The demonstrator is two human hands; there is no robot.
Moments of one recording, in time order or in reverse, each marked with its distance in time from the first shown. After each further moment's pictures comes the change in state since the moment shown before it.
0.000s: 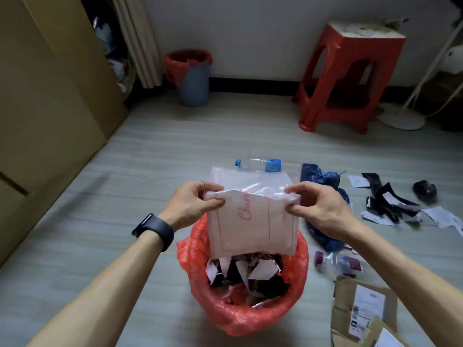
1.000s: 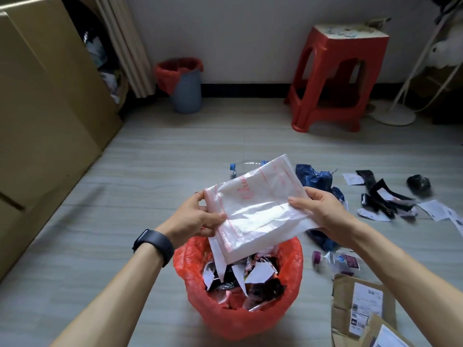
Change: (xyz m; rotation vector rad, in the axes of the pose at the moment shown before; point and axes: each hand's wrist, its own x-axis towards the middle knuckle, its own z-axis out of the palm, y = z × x) left_hand -0.011 0.011 0.018 -0.370 -0.175 -0.253; right_hand -0.003 0.018 -0.012 0.632 -0.089 0.350
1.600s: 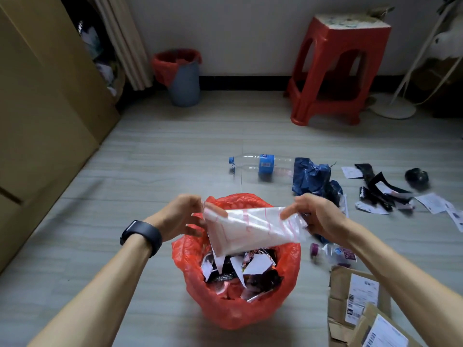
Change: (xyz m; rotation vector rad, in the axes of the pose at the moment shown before) left_hand -0.002 -0.002 -0.019 0.097 -0.175 -0.155; right_hand -0.008 0.017 -0.002 -0.254 -0.042 0.111
